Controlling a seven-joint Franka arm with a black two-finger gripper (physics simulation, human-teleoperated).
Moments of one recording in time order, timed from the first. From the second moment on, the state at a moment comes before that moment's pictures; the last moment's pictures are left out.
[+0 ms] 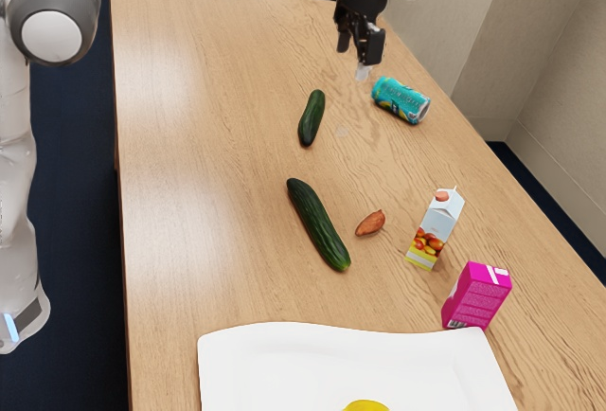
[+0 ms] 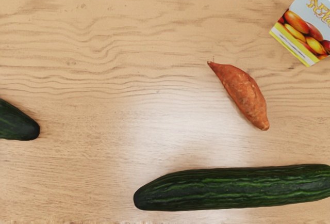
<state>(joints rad) -0.07 0.05 0.13 -1.30 0.05 1.48 -0.01</state>
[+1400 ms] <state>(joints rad) -0.39 0.33 -0.35 -1.38 0.10 1.74 -0.22</state>
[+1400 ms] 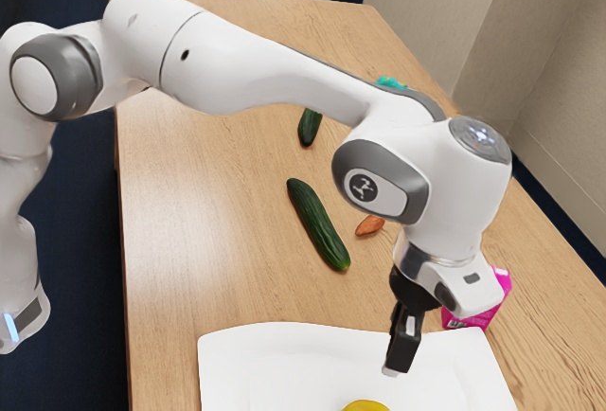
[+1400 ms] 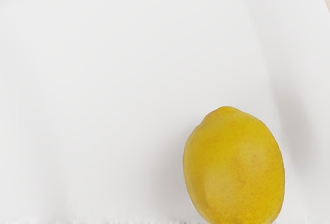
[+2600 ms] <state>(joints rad) -0.43 0.34 -0.35 -1.58 0.06 2.01 -0.42</state>
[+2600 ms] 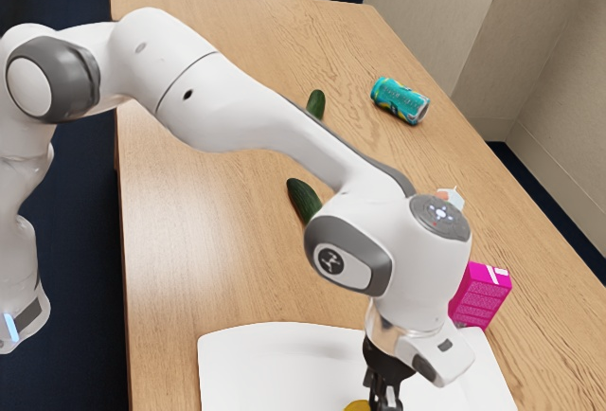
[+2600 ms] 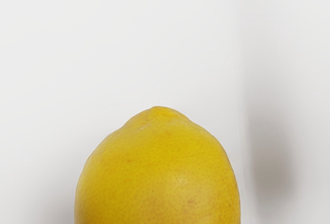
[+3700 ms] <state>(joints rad) -0.53 0.33 -0.36 -1.47 0.14 1.99 -0.49</state>
